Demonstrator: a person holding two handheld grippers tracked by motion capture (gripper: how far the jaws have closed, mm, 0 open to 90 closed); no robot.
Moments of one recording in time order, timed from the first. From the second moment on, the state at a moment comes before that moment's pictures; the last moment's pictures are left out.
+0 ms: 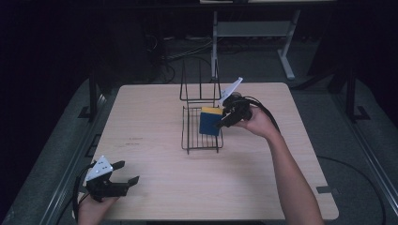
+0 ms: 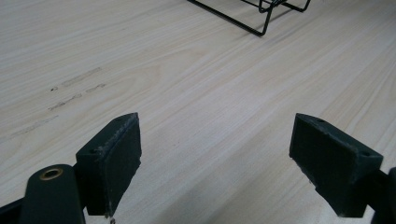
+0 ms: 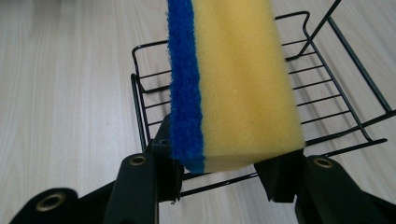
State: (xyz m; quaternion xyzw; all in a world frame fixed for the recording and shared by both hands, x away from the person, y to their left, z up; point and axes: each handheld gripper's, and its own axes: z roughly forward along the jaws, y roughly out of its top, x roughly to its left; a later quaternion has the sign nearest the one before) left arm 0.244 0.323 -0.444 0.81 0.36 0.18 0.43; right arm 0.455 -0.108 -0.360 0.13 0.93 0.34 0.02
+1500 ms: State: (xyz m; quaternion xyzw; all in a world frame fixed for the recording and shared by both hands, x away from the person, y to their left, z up) left arm 0.244 0.325 -0.443 0.80 0.36 0.19 0.43; right arm 0.469 -0.102 -0.383 0.14 0.93 0.33 0.01
